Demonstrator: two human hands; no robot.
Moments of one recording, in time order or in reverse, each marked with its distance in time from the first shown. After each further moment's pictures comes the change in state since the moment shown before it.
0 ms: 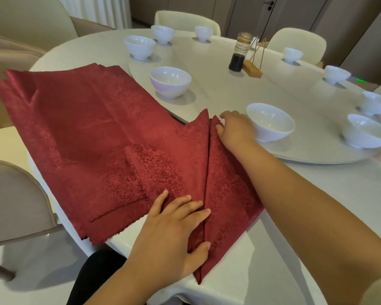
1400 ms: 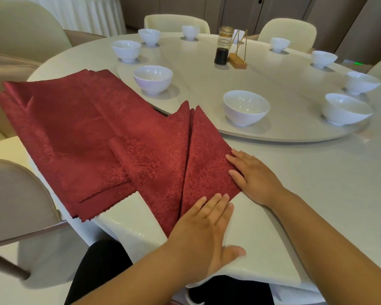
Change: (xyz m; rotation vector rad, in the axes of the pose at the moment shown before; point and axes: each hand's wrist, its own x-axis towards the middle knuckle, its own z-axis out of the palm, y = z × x) left_hand 0.010 0.078 0.017 0.154 -0.506 0.058; right_hand -0.131 0.090 0.017 0.079 -0.236 -0.205
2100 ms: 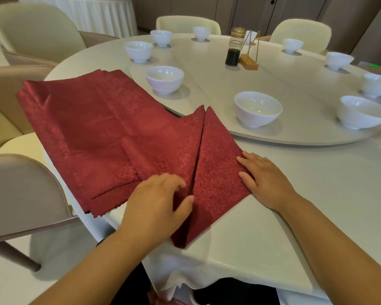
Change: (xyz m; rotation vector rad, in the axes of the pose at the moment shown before) left_hand -0.022 -0.054 -0.036 -0.111 0.554 -0.278; right_hand -0.004 -0.002 0.000 0.012 0.050 0.006
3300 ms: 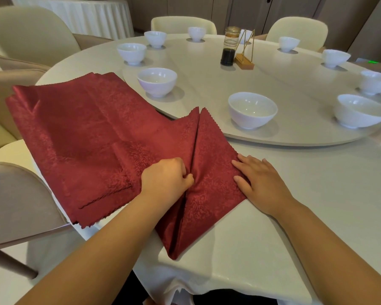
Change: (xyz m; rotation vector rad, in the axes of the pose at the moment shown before) left_hand 0.067 0.004 0.032 0.178 -0.273 -0.350; right_hand 0.000 0.000 0.001 -0.020 0.026 0.023
